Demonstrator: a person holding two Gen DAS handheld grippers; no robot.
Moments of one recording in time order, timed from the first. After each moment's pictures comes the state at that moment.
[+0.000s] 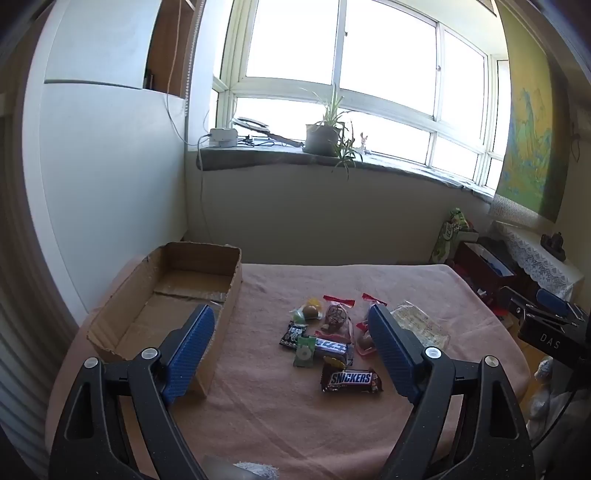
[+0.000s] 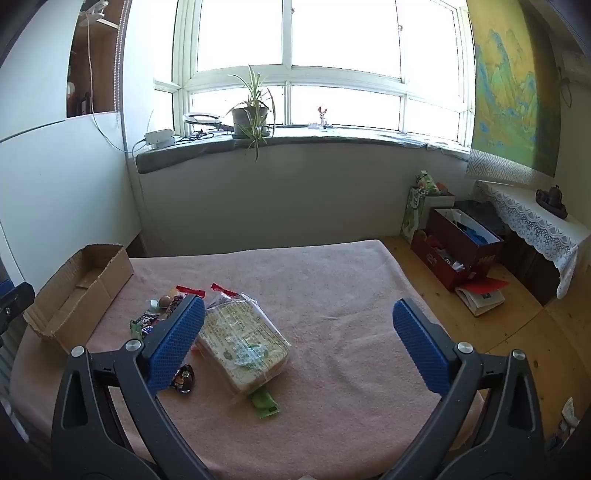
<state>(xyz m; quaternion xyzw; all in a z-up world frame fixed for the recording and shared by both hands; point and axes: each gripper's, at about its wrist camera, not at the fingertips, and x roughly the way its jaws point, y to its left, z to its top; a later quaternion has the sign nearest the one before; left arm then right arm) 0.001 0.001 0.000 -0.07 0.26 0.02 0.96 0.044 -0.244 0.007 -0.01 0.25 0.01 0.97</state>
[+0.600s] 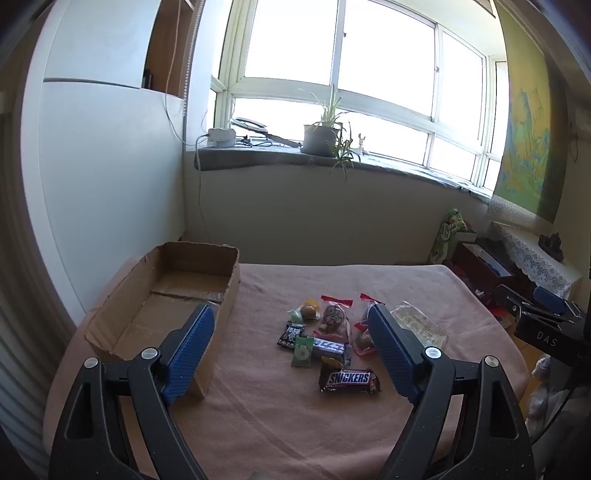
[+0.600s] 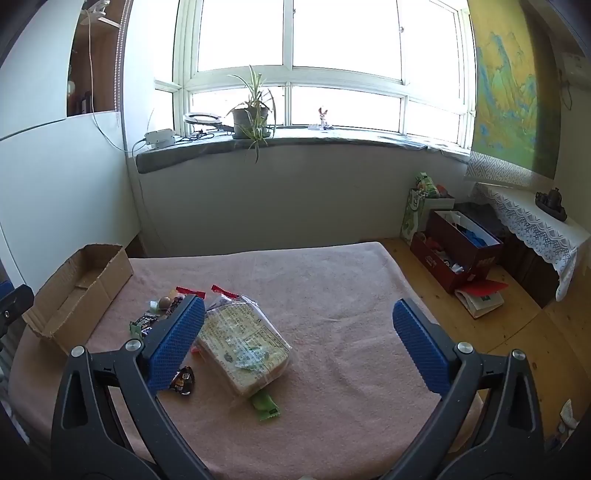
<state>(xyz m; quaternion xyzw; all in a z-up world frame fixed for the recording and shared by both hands) -0.003 -0.002 0.003 -0.06 0.24 0.02 0.97 0.049 -0.247 0.011 0.00 0.25 0.02 0.97</state>
